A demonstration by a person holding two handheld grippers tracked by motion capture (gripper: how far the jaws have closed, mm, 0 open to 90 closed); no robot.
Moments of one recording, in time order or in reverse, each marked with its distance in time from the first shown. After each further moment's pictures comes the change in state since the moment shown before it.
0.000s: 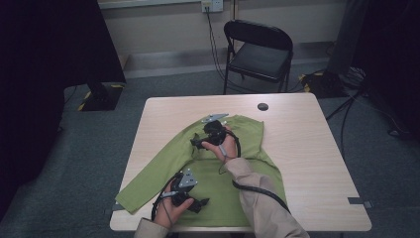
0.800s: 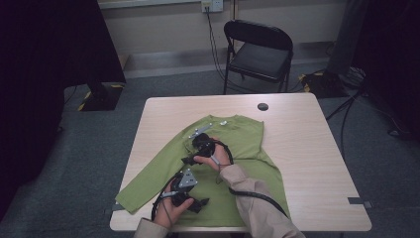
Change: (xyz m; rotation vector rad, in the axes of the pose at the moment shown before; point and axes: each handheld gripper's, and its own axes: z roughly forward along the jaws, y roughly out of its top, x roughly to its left) left arm 0.000 0.000 0.000 0.000 0.000 0.000; right arm 0.032 -0.016 0.036 0.097 0.155 -0.119
